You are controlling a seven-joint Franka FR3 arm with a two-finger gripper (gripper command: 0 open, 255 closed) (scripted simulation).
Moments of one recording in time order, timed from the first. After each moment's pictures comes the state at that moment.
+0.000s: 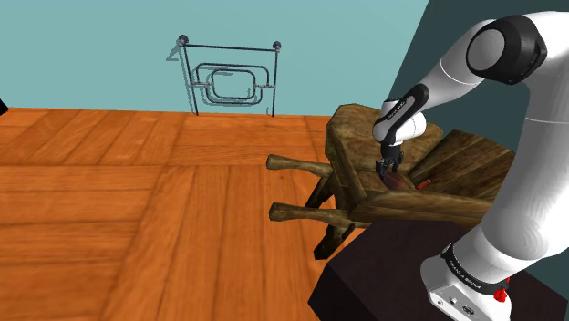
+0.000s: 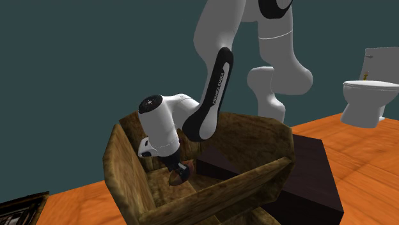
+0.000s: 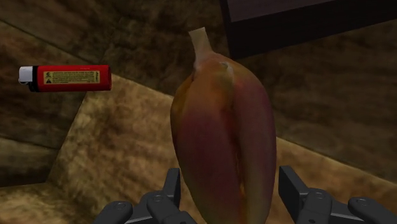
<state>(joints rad) -0.26 0.45 -0.29 -2.31 -0.15 2.47 -0.25</state>
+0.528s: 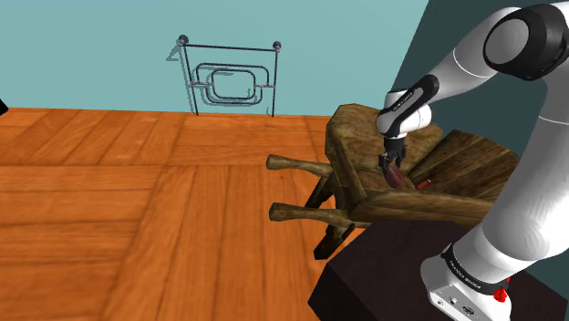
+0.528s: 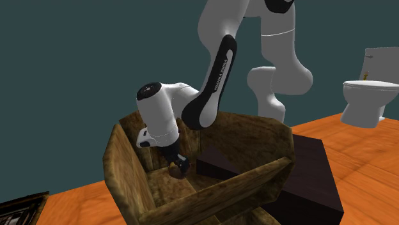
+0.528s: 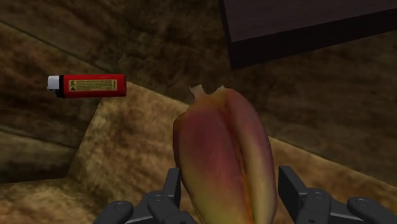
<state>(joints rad) -0.24 0.36 -0.30 -2.33 -0.17 2.40 -0.25</state>
